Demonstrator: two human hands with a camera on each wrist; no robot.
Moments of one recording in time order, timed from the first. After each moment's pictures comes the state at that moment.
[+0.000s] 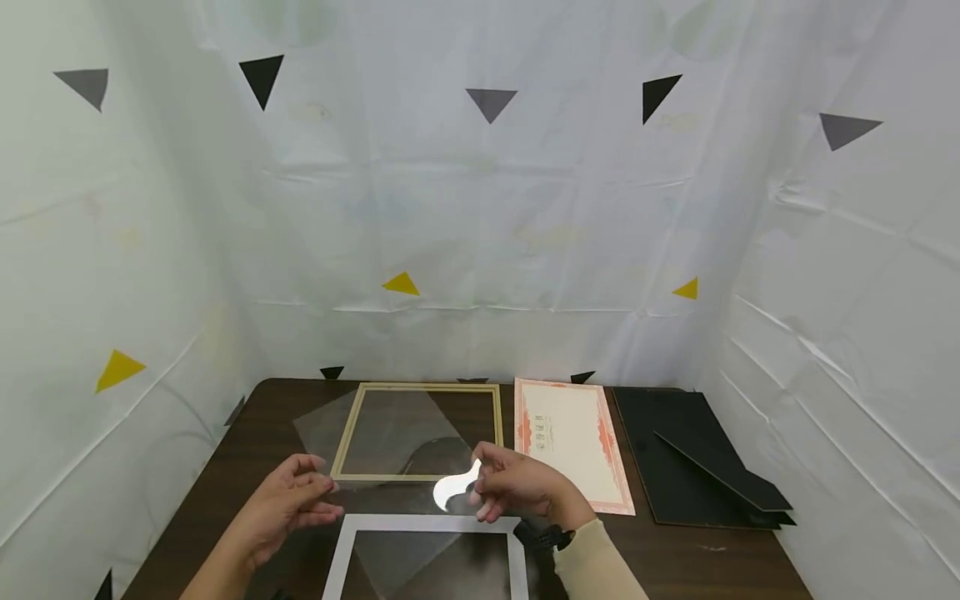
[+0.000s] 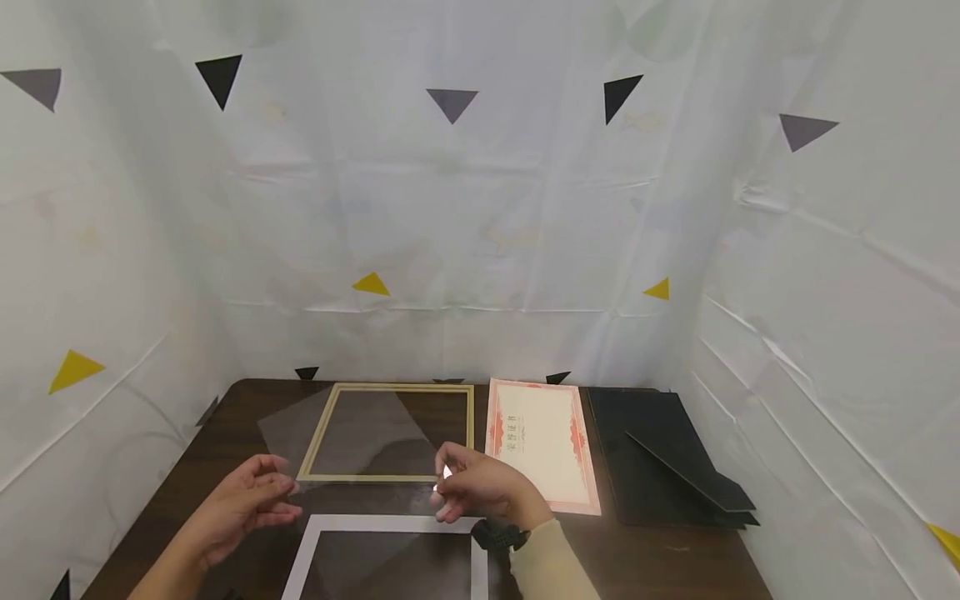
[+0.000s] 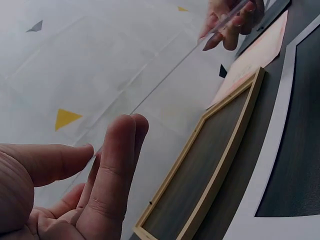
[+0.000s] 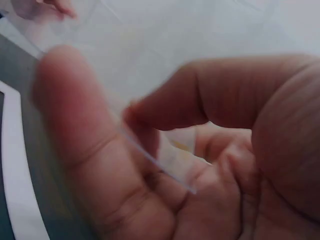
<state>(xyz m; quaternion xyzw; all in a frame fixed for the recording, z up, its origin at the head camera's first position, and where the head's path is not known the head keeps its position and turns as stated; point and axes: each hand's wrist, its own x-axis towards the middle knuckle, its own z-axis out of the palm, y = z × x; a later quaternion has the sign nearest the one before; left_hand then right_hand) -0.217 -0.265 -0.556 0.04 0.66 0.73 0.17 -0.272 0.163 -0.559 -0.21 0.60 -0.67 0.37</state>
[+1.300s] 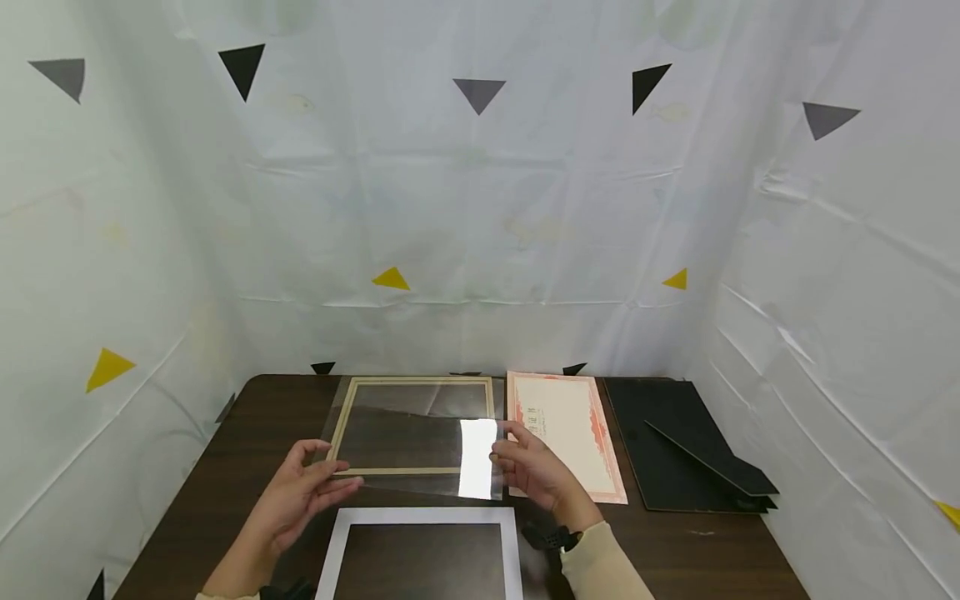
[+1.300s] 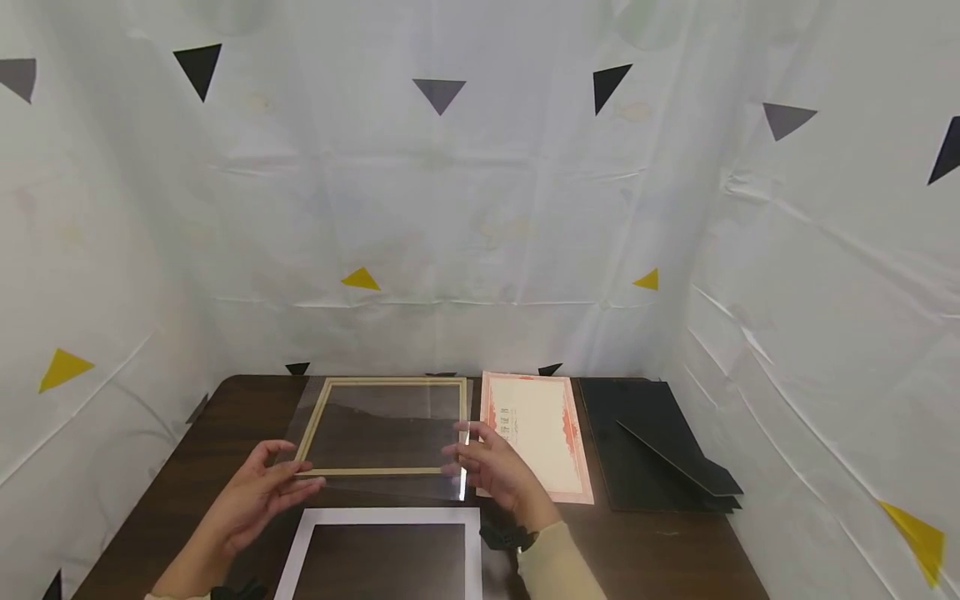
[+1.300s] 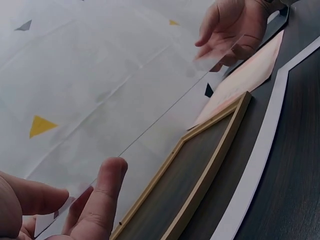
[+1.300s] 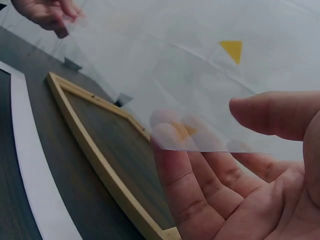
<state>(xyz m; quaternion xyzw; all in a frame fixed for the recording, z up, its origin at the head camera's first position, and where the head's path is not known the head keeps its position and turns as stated) -0.234 -0.232 -0.567 -0.01 0.61 0.78 0.15 -0.276 0.191 -0.581 -0.06 0.61 -0.76 0.21</state>
